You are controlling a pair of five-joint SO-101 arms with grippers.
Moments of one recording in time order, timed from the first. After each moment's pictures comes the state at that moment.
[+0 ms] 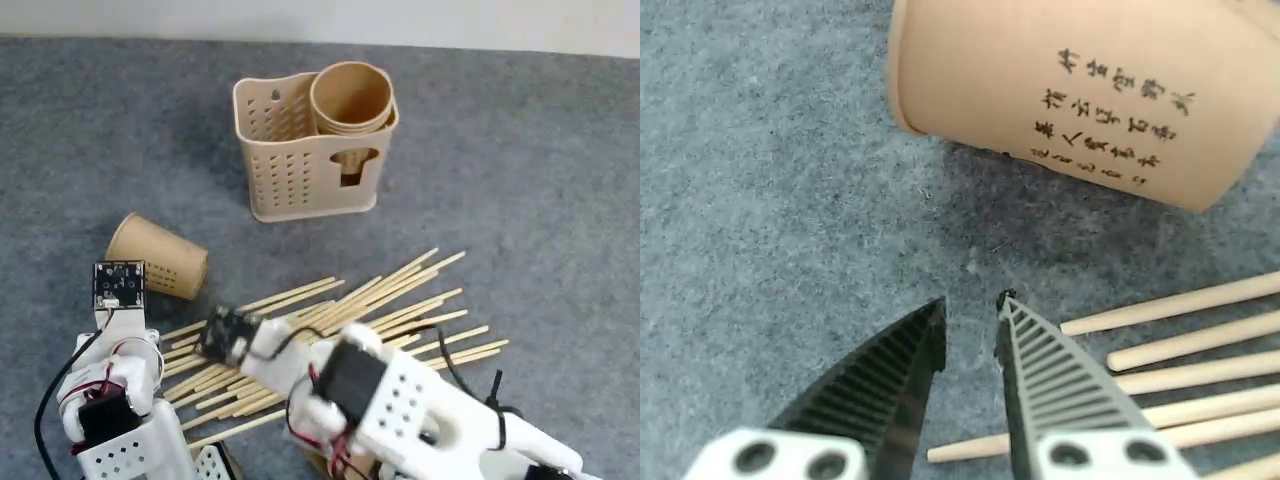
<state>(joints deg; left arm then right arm) -30.9 -104.5 91.6 74.8 -16.0 -69.3 -42.6 32.8 99.9 7.5</state>
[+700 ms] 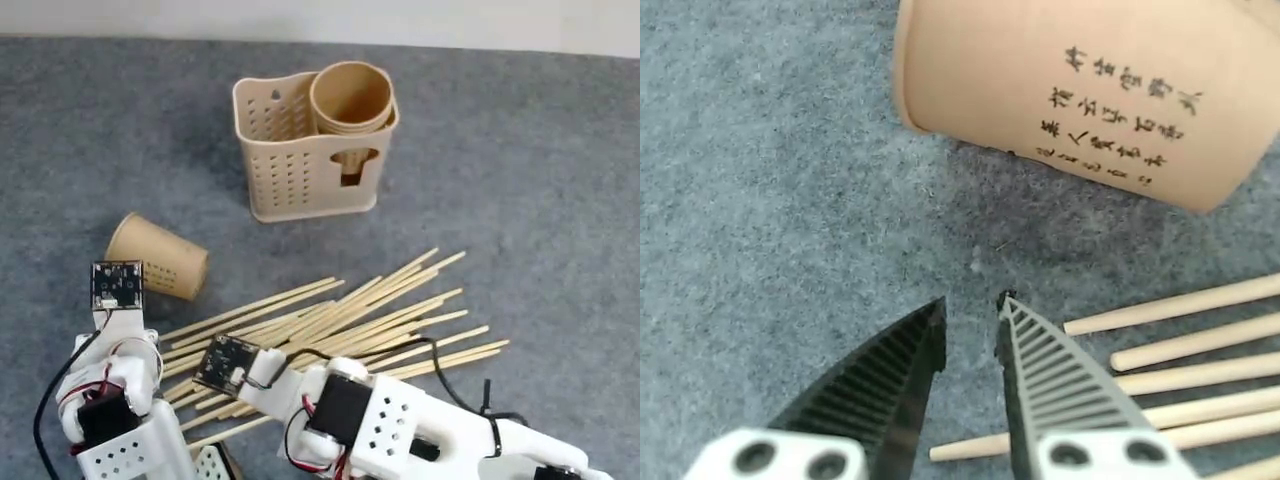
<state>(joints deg) -31.3 -104.5 91.6 74.8 -16.0 -74.6 -45.5 48.3 87.2 1.1</state>
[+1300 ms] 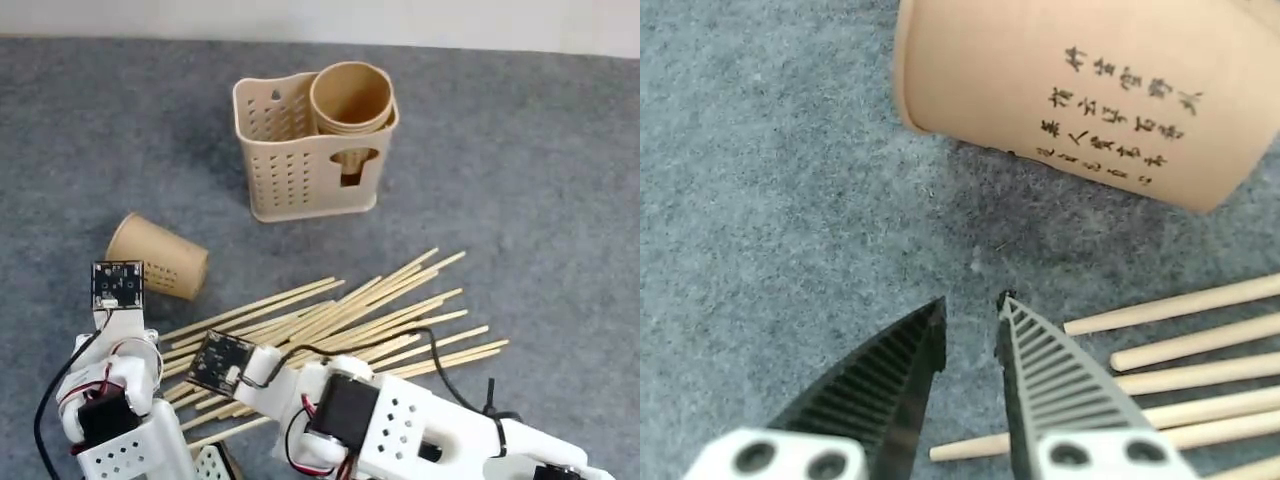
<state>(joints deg) -31.3 -104.5 91.6 74.8 -16.0 -75.4 -45.6 40.9 91.0 1.0</state>
